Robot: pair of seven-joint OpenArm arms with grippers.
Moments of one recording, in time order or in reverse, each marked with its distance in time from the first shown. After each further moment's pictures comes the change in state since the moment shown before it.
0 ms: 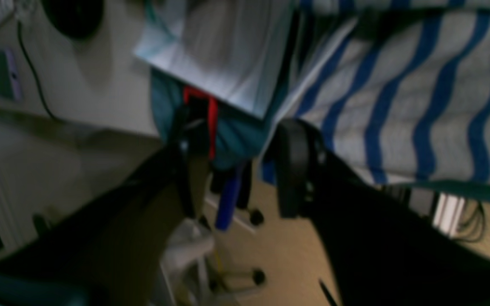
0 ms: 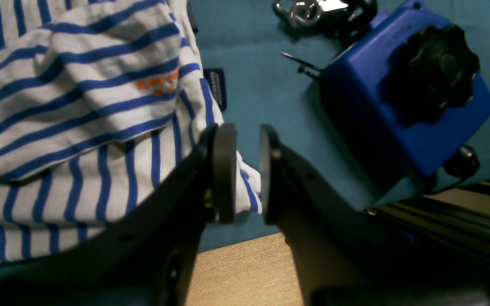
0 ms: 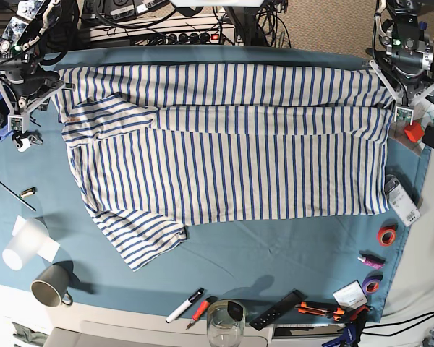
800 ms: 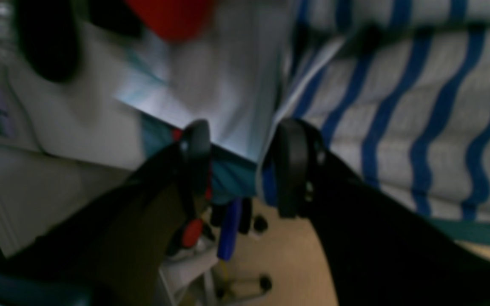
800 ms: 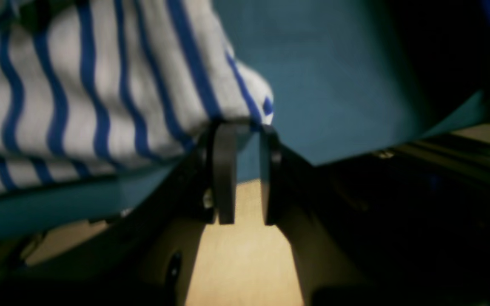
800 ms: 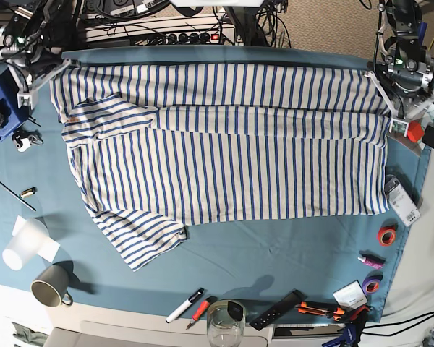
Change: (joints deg) left arm -7.0 0.0 0.0 -6.3 0.0 -3.7 -0.1; right arm -3.9 0.0 0.0 -6.1 0.0 0.0 -3.0
